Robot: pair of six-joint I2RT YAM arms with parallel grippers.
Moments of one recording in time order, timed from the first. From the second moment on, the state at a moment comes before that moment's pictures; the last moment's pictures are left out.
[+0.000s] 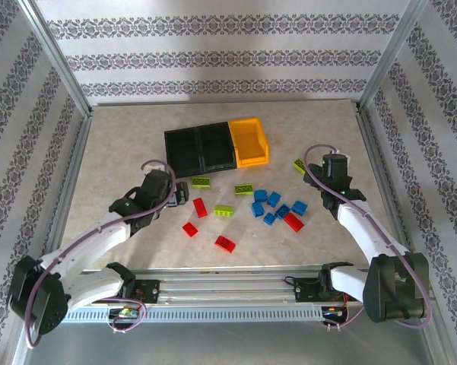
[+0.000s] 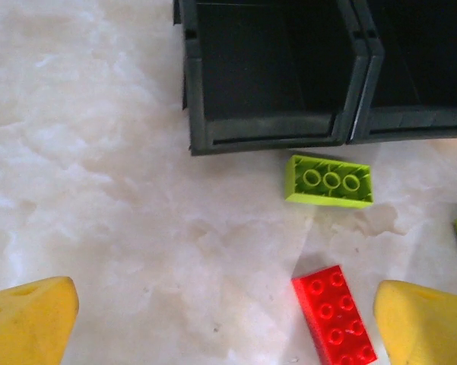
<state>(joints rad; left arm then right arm) -0.52 1.04 0.65 -0.41 -0.32 -0.56 0.06 1.15 0.65 -0.26 0.23 0.39</state>
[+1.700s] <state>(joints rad) -0.52 0.80 0.42 -0.32 -0.39 -0.66 0.23 1.42 0.66 -0.47 0.05 0.76</state>
